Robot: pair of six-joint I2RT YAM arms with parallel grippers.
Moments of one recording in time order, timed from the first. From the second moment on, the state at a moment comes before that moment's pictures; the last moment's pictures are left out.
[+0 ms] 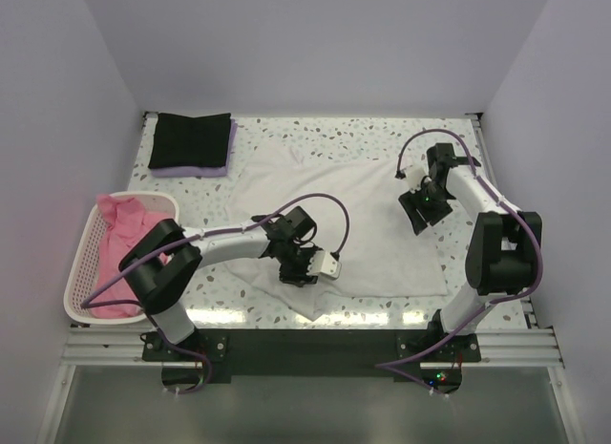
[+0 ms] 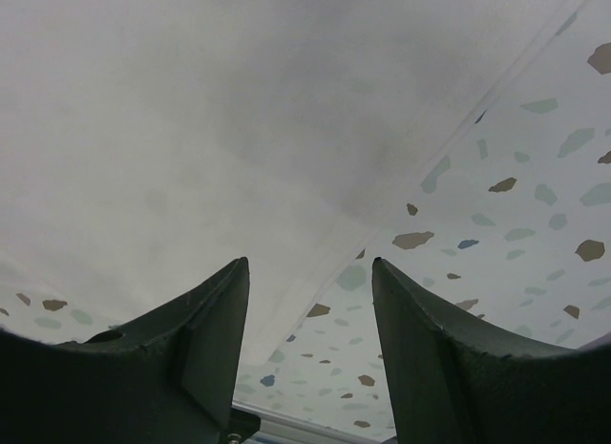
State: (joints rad) left arm -0.86 1.69 0.96 -0.50 0.46 0.87; right arm 0.01 1.70 1.24 -0.96 -0.09 -0.52
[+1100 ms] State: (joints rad) left arm -1.08 0.94 0.66 -1.12 0.38 1.36; right arm 0.01 1.69 1.21 -0.97 -0.07 -0.56
